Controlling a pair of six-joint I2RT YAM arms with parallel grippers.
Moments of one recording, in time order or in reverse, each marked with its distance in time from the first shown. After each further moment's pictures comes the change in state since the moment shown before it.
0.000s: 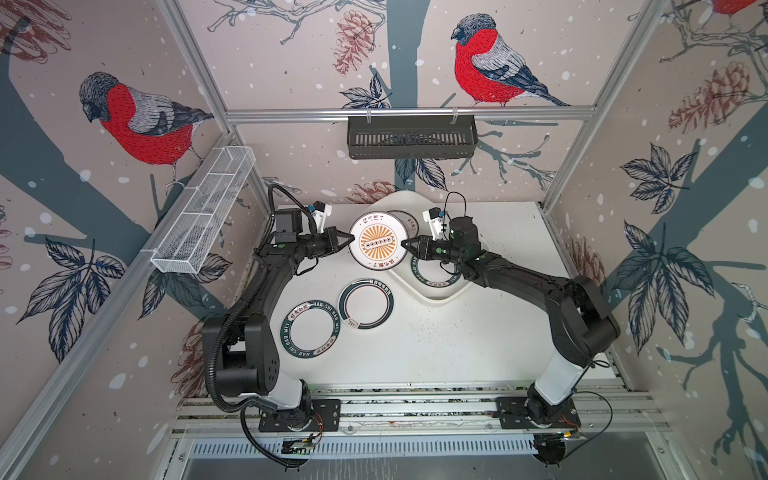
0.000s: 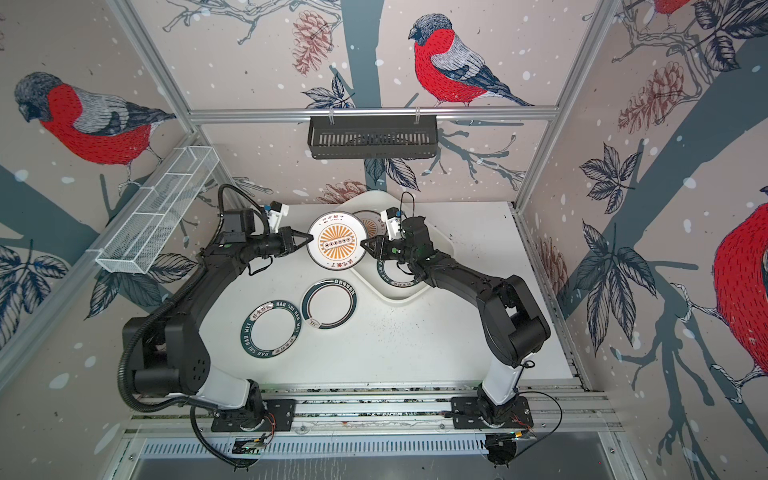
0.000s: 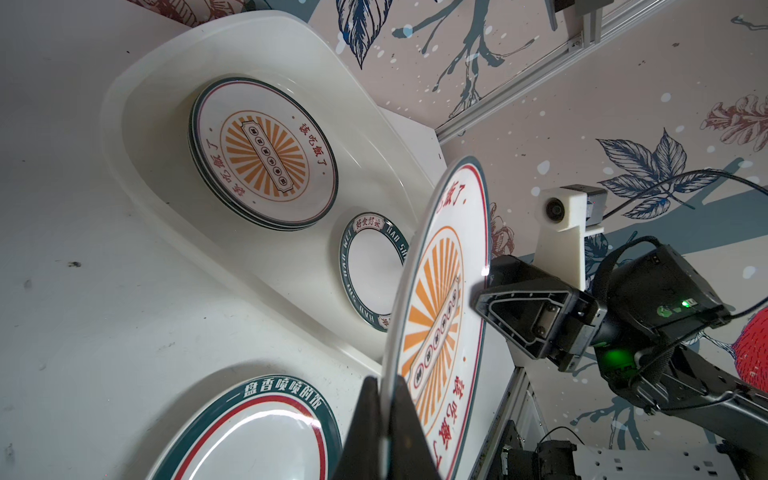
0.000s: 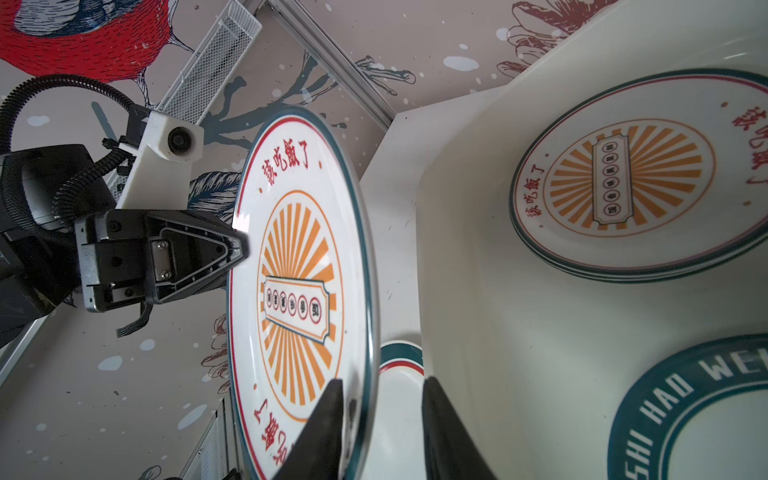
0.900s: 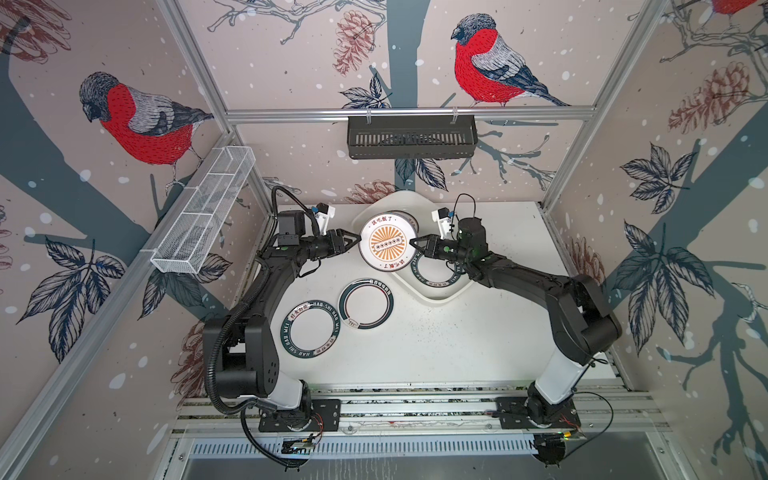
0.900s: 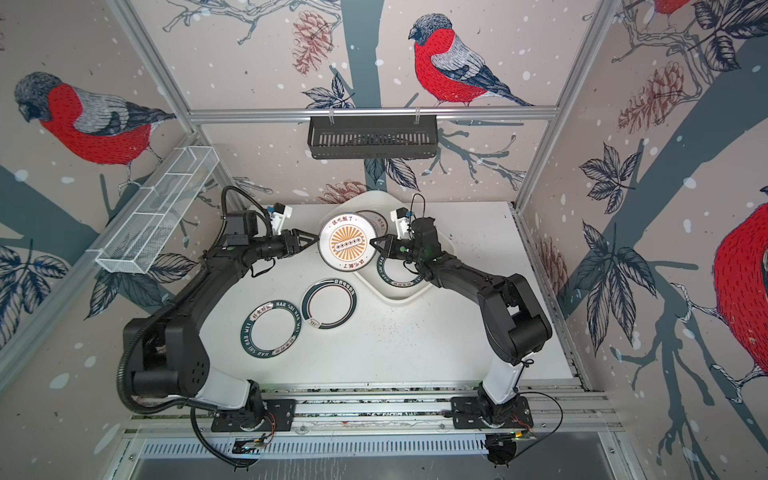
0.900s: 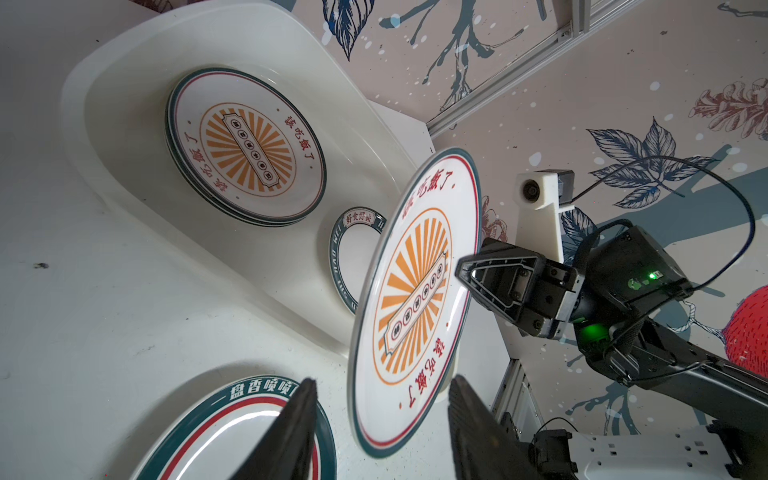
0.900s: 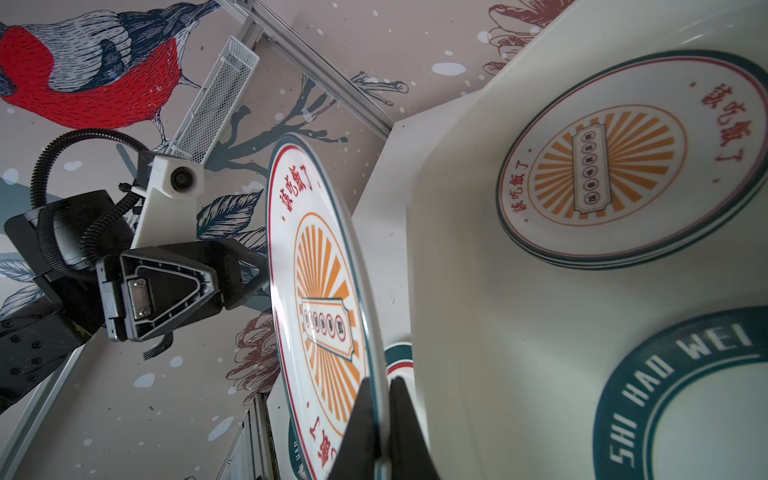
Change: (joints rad) left arm -0.014 -0.018 -0.033 0.037 -0.005 -0.003; right arm -0.082 0.002 -0.053 0.075 -0.066 0.090
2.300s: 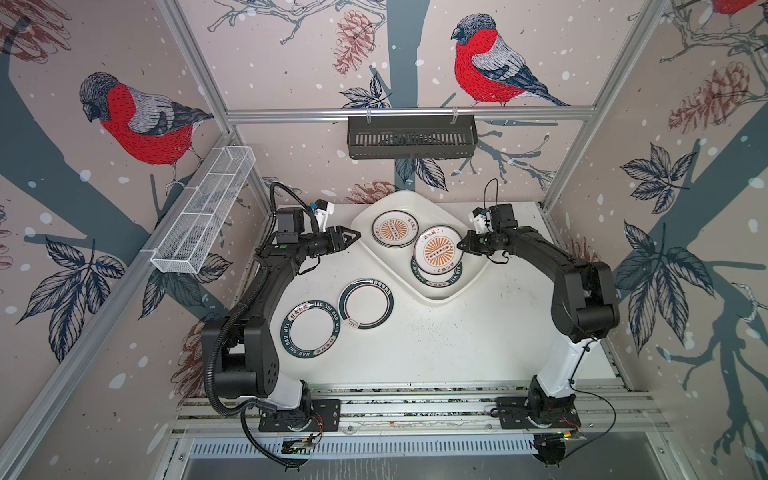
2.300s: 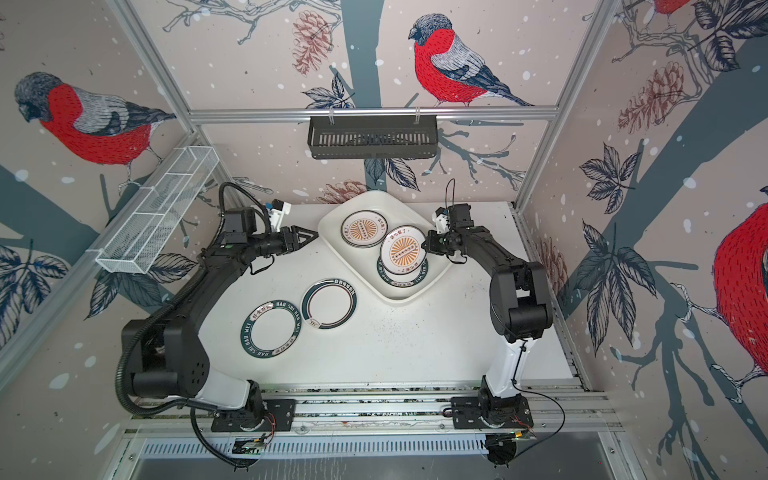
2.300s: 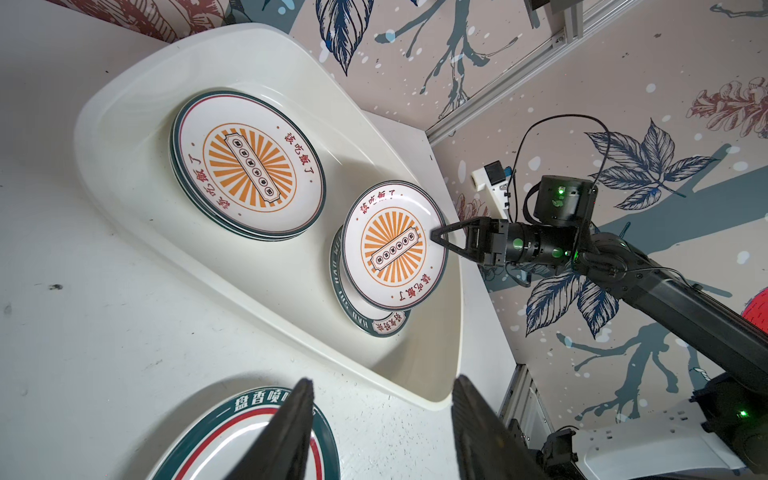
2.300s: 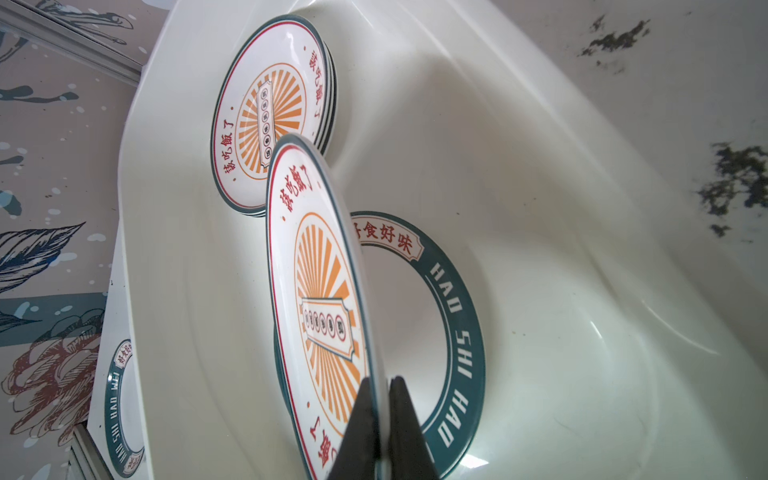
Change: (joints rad) left arm 0.000 0.005 0.027 -0.004 0.004 0.011; right arm -0.301 0.144 0.304 -0.791 0.106 -0.443
